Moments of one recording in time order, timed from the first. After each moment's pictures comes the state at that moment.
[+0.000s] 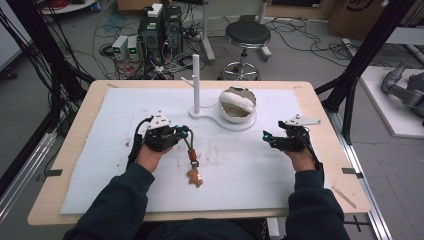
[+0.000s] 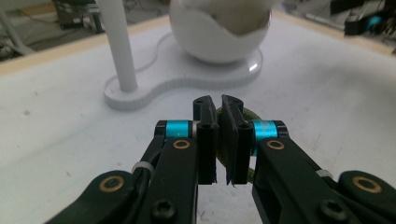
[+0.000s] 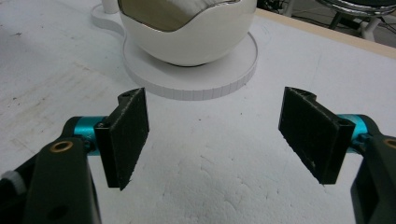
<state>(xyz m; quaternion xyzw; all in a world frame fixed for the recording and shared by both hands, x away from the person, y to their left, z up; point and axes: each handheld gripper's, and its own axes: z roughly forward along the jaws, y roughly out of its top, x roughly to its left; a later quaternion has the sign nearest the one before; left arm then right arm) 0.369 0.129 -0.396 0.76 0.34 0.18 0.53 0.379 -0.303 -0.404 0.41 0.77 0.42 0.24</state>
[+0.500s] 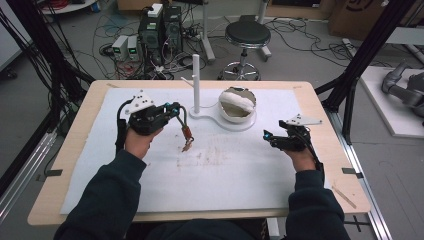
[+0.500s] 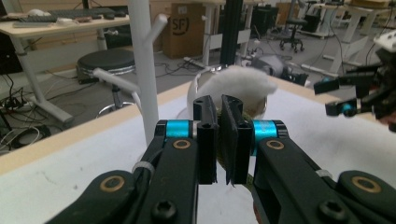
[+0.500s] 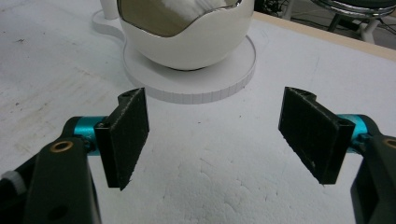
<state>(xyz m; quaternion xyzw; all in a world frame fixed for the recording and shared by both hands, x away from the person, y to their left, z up) 0.374 0.149 -0.333 0.71 0.31 0.23 0.59 0.378 -0.304 -0.402 0.42 0.77 0.42 0.24</state>
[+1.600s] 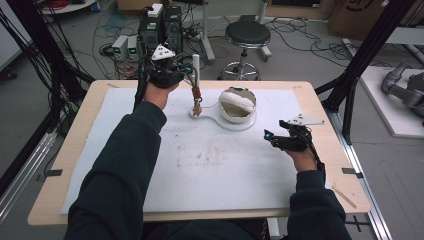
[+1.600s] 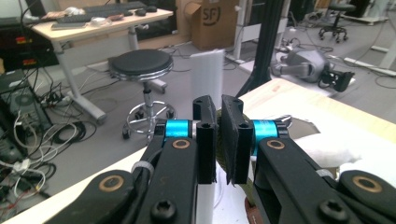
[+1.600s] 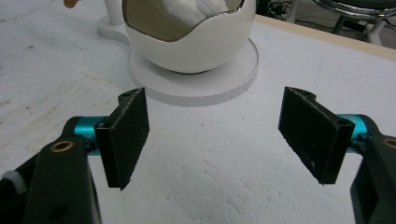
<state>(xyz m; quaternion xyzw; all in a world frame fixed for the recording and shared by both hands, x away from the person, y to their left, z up) 0.476 0.110 -0.278 0.72 0.36 0.26 0.54 0.377 -0.308 -0.401 0.41 0.76 0.44 0.24</state>
